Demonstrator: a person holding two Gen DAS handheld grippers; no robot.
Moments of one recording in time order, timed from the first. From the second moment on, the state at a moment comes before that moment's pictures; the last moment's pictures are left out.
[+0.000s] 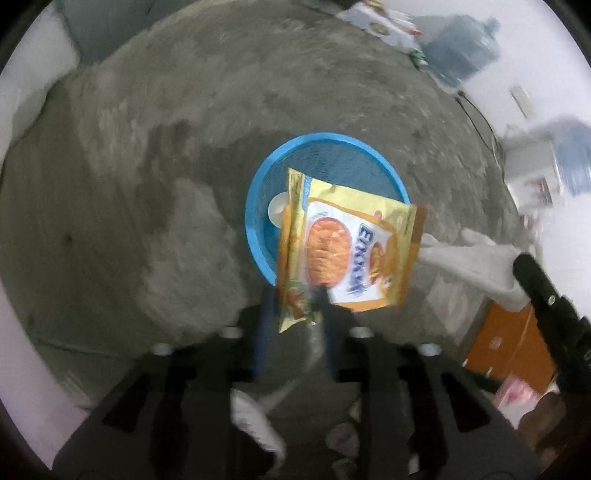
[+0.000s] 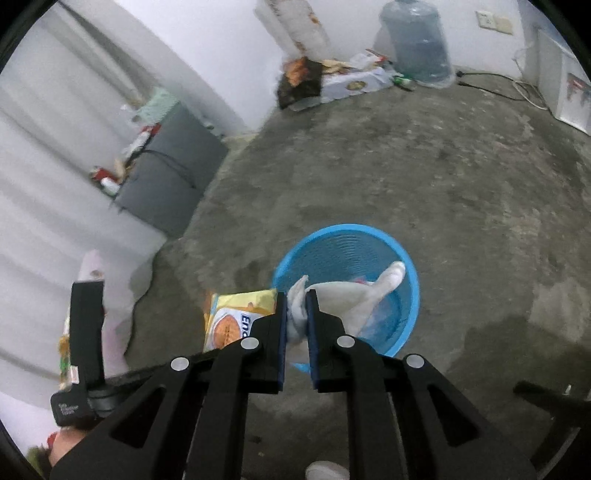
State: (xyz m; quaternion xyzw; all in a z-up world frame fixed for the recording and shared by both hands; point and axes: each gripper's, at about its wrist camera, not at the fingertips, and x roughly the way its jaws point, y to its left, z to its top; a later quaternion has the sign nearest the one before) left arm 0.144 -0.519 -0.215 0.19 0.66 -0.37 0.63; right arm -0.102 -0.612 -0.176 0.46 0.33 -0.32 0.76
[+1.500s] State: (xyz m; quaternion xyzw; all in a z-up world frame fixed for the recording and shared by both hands) left arm 0.175 -0.064 0.083 -0.09 0.46 -0.36 0.81; right arm -0.055 -0.372 -0.022 0.34 0.34 -0.06 0.87
